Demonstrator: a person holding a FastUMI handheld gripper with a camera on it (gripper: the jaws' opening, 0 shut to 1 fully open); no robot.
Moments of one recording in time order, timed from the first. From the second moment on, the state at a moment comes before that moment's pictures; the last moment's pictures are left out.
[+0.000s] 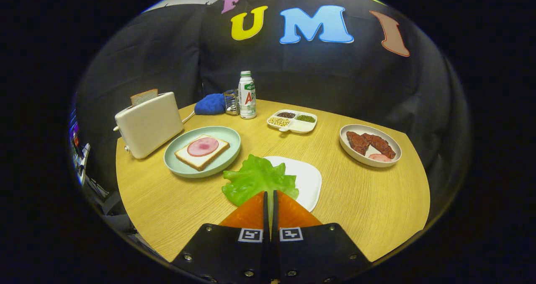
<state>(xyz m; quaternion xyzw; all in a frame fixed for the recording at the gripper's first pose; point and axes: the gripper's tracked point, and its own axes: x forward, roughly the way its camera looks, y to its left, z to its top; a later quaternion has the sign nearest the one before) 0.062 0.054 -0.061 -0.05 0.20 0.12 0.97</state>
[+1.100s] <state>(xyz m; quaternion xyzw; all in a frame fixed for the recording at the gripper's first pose) 0.087 0.159 -0.003 -0.06 0.13 0.19 0.97</state>
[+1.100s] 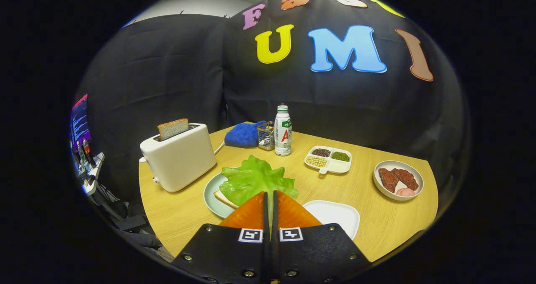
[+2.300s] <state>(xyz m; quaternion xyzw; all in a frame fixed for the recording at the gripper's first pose) 0.143 0.216 -0.056 -0.06 0.18 0.18 0.97</state>
